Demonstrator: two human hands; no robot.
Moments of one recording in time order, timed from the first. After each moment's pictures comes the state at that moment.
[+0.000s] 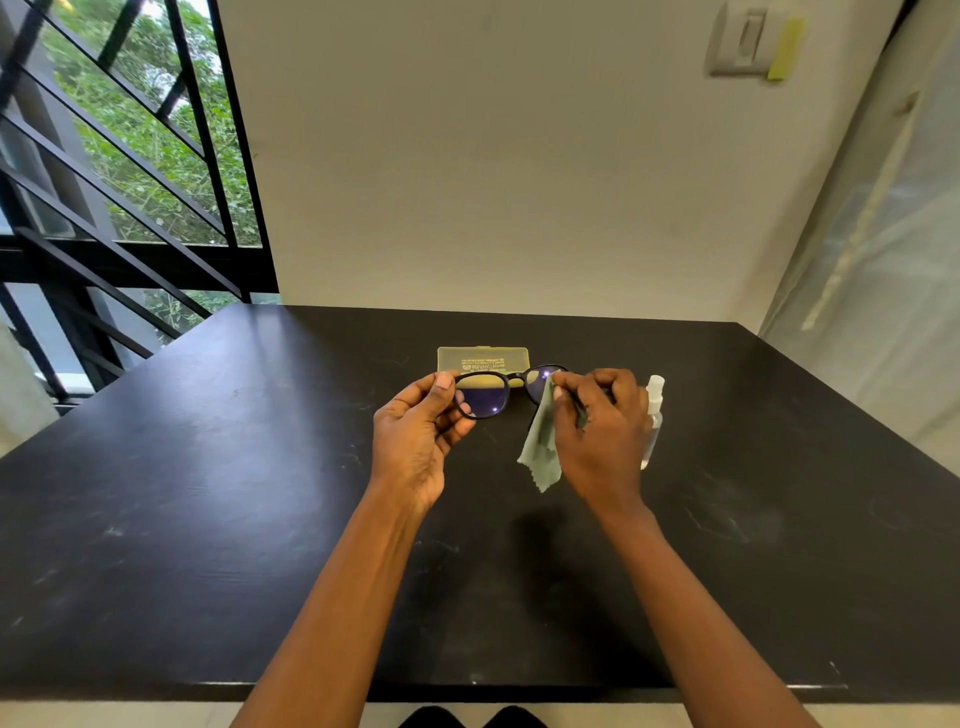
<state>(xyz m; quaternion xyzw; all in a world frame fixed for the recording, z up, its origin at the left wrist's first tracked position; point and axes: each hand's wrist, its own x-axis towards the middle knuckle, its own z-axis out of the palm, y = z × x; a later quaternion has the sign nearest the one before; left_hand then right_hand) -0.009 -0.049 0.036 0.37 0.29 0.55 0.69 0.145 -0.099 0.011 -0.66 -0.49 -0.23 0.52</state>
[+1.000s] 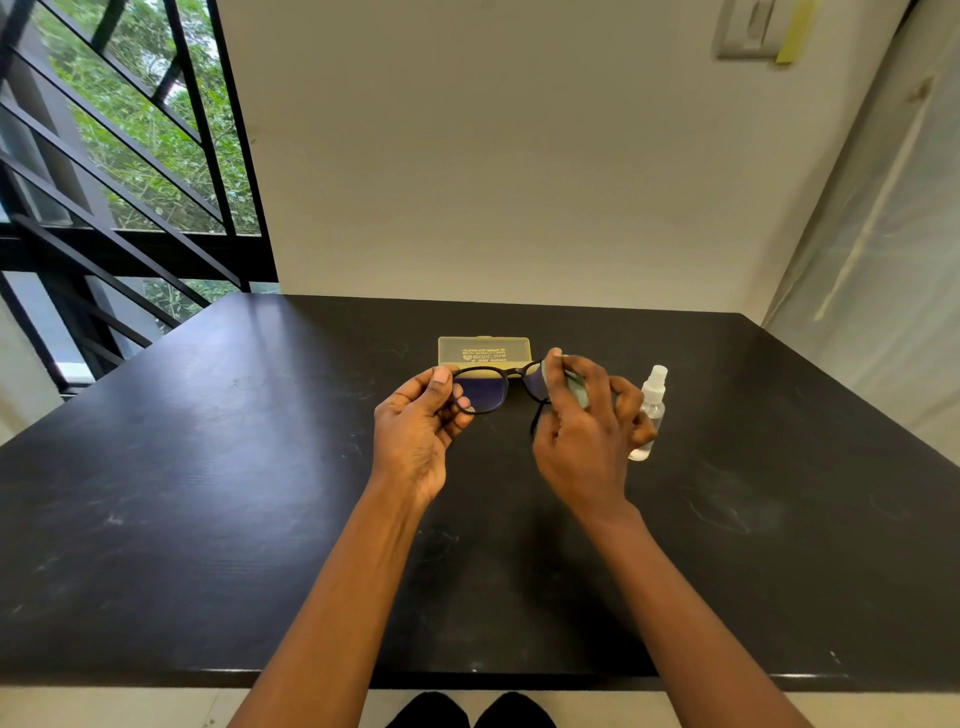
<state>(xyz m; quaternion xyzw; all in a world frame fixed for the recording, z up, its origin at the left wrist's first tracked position) -0.007 -0.046 0.030 0.37 0.27 0.56 0.69 0.133 -0.091 -0.003 -0.70 -0.49 -0.33 0.40</state>
